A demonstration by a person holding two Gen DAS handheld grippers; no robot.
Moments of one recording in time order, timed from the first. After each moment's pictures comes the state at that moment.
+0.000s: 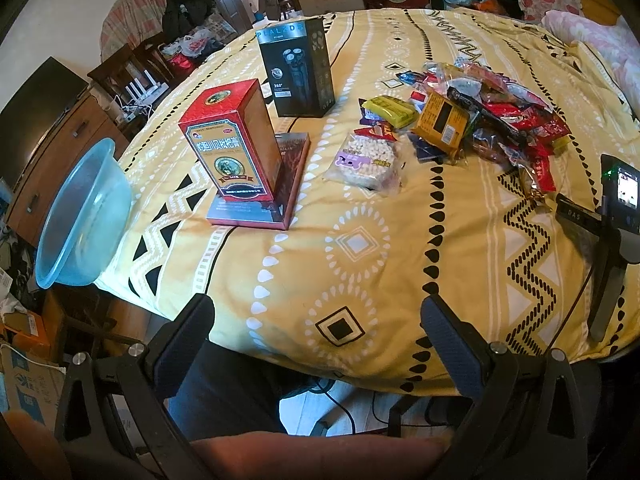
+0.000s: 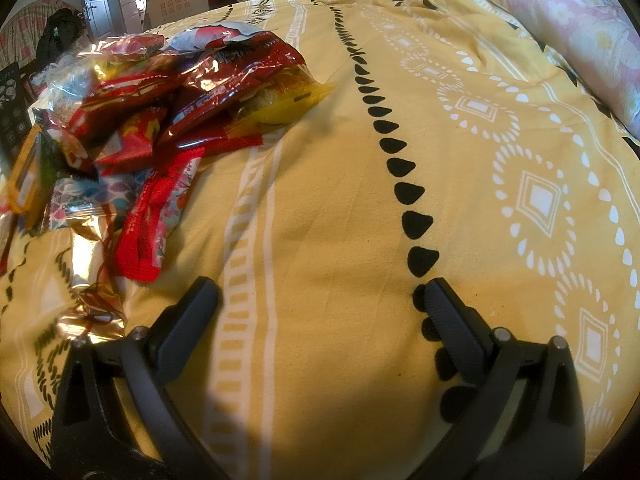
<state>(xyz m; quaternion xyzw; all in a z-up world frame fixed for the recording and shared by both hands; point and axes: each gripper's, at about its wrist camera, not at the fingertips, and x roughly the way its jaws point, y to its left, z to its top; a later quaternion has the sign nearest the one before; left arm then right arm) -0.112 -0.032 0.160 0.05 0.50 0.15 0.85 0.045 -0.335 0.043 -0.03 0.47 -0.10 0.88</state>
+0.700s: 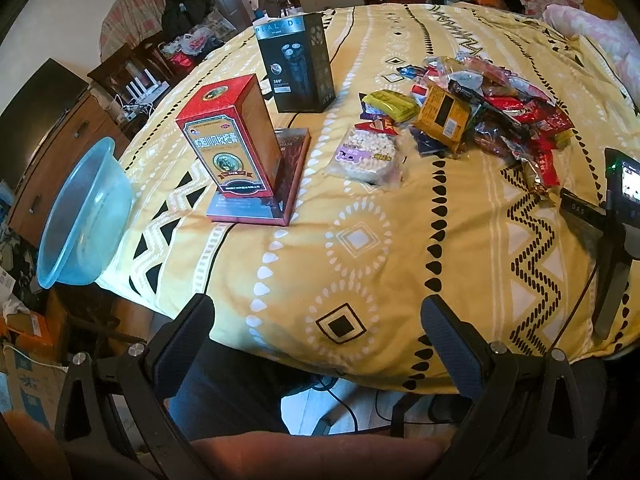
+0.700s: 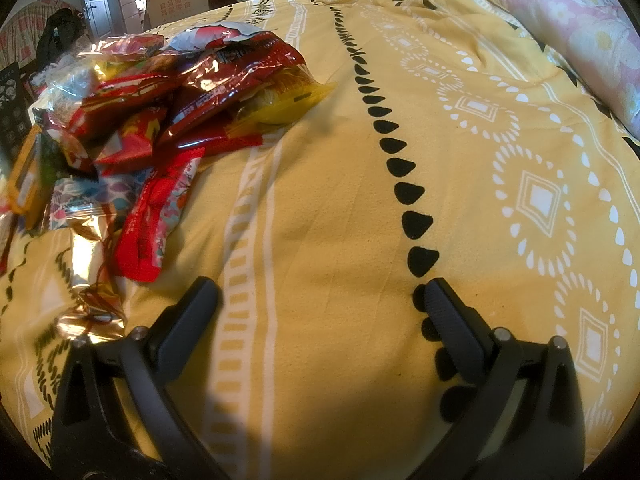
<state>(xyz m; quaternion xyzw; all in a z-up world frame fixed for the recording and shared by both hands) -0.110 -0.033 0.154 0.05 0.50 0.15 0.85 0.045 -0.335 0.043 -0.03 0.47 -0.10 0.88</state>
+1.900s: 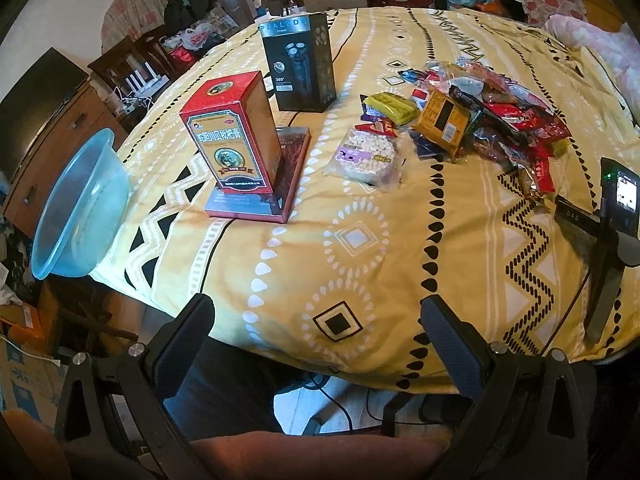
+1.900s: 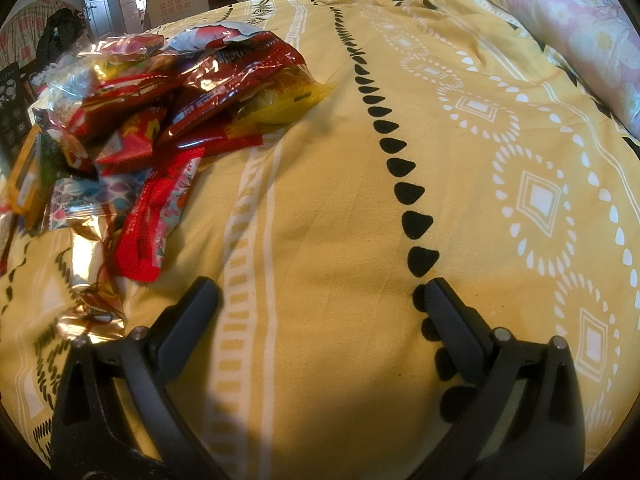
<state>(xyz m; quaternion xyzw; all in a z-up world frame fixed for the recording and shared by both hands) -0.114 -0.028 0.157 0.03 0.50 0.14 0.85 0.045 -0.335 0.043 -0.03 0.47 -0.10 0.88</state>
